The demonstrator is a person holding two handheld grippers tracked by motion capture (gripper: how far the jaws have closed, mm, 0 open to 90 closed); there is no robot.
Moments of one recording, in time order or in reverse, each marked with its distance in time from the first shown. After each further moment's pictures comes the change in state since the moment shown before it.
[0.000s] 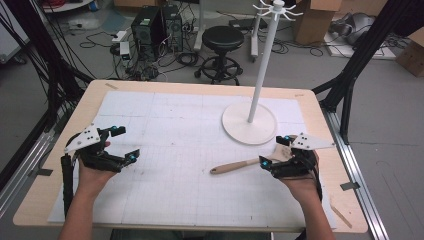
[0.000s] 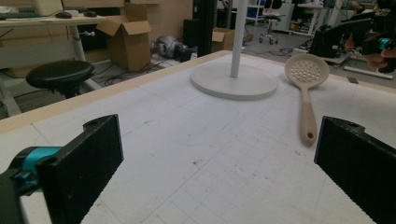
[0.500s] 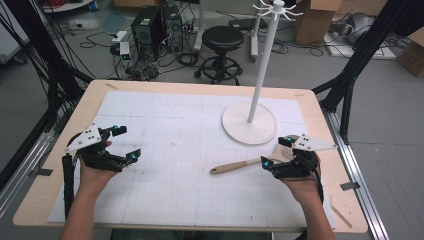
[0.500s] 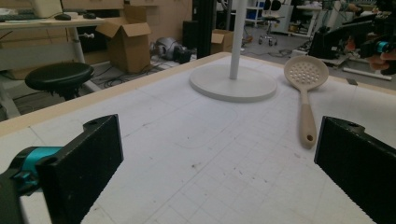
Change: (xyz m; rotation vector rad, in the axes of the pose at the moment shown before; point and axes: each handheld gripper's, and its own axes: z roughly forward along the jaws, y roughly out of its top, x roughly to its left) left arm -0.001 0.000 0.002 0.002 0.001 0.006; right arm 0.002 -0.001 -0.004 0.021 -0.037 0.004
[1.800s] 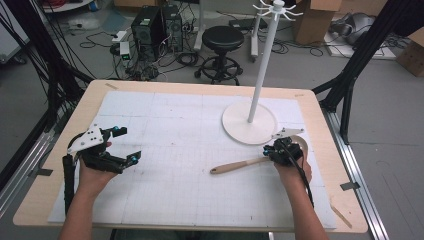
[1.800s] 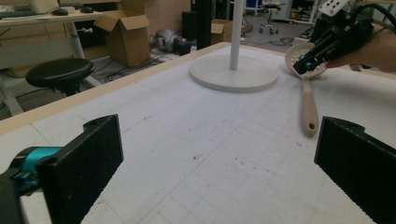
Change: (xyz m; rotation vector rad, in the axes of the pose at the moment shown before) left arm -0.001 0.001 0.001 0.030 -0.004 0.027; right arm -0.029 -0.014 0.060 0.414 -0.219 0.010
